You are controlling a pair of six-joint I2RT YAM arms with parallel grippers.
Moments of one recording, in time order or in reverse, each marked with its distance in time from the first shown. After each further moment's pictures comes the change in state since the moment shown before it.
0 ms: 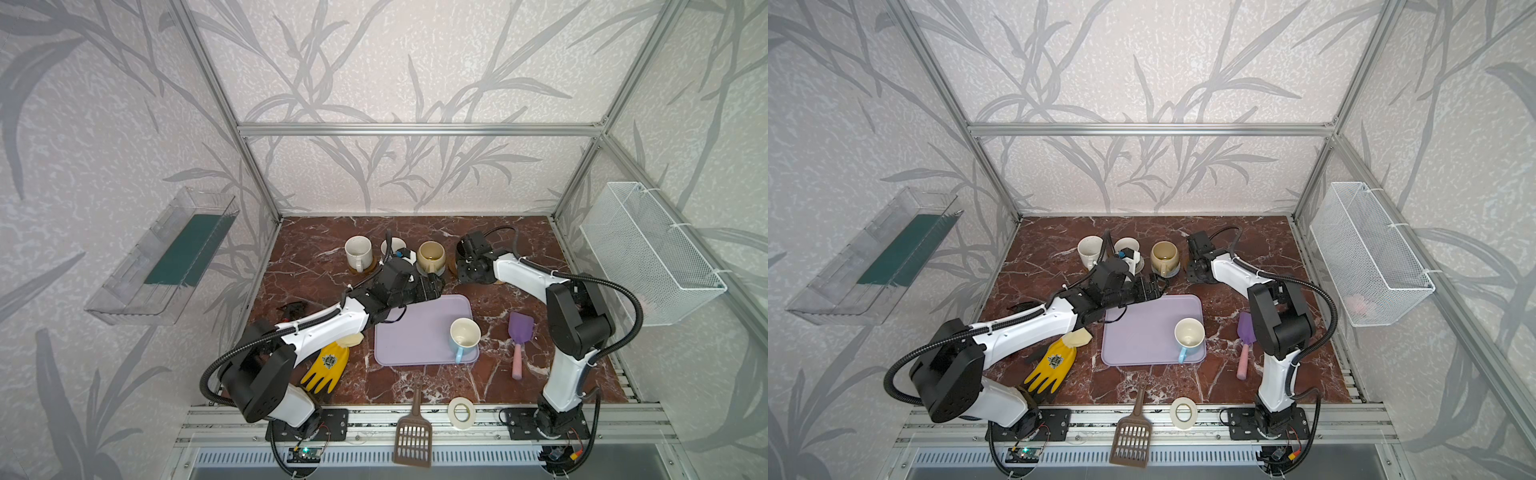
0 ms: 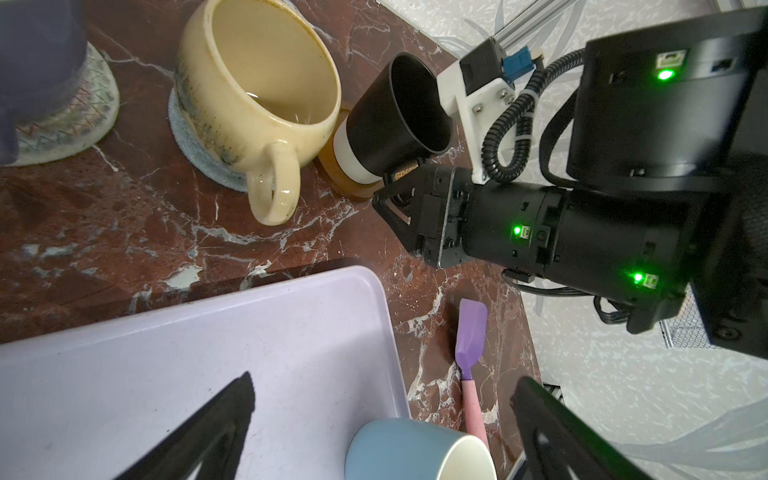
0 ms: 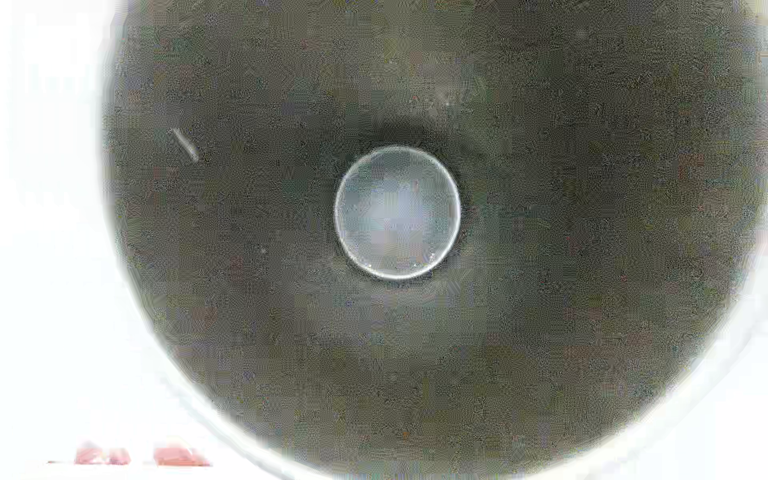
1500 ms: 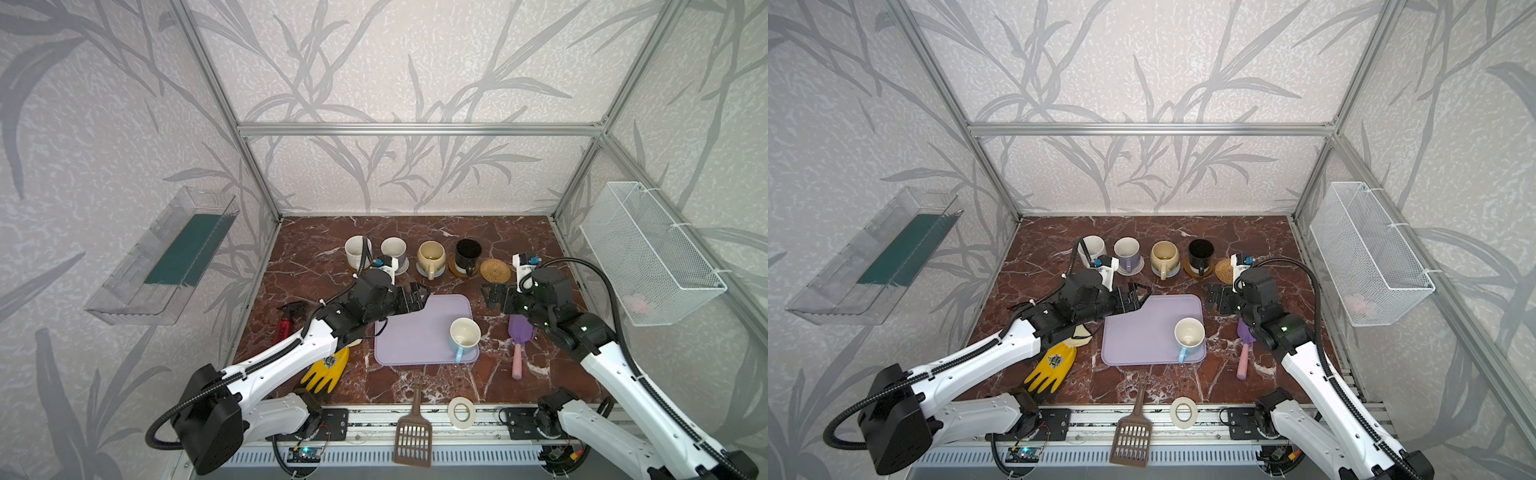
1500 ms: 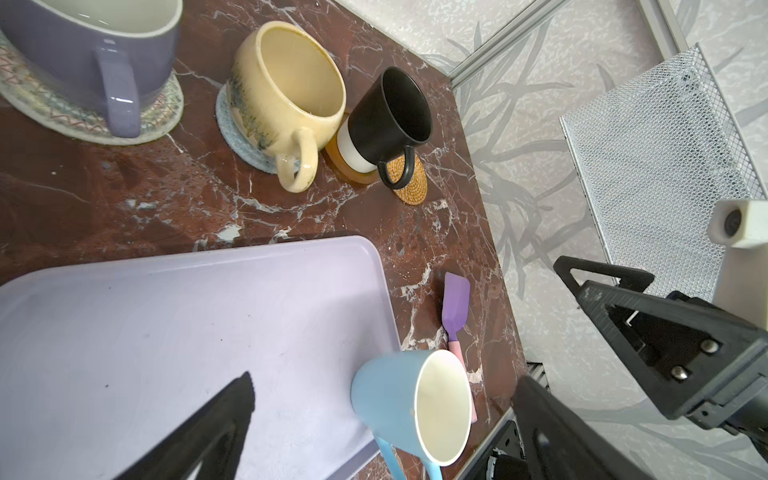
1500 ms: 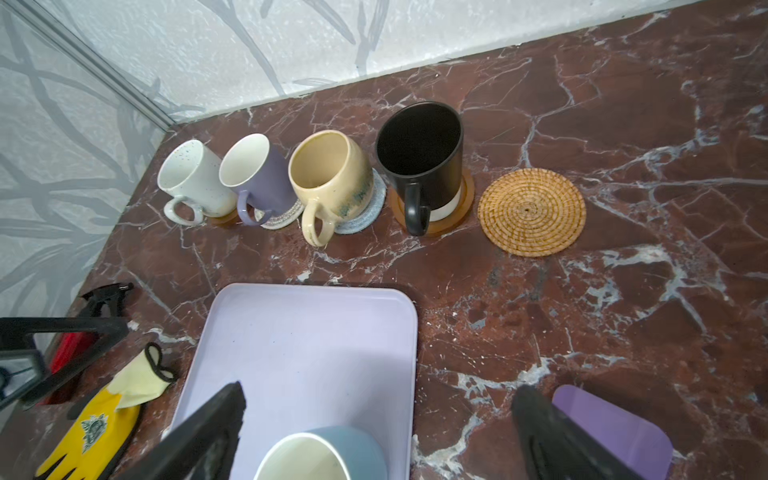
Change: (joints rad) left arm 0.000 -0.330 -0.132 -0.167 -0.022 0.006; right arm -0.014 -1.005 -0.488 -0.045 -0.206 0.020
